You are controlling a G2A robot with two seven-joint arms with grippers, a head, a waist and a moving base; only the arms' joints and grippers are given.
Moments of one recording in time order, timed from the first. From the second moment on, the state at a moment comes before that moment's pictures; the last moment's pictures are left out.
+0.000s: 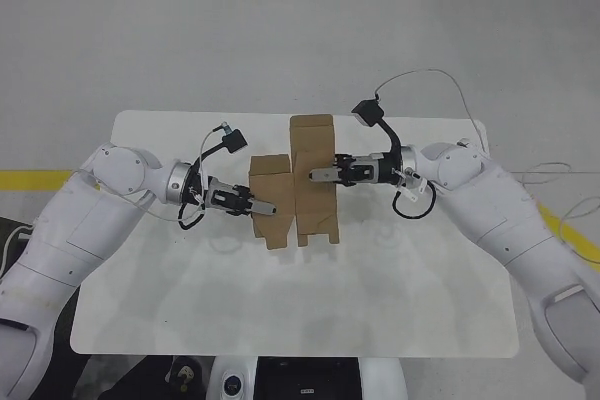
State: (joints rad) left arm 0.57 -0.86 -0.75 -1.31 -0.57 -0.50 -1.32; right arm -0.37 -1.12 0.49 -1.00 0.61 -0.83 1.00
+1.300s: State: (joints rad) left arm 0.55 -0.90 -0.80 -1.12 -0.68 -0.48 -1.04; right arm -0.39 -1.21 0.55 -0.82 0.80 -0.68 0.78
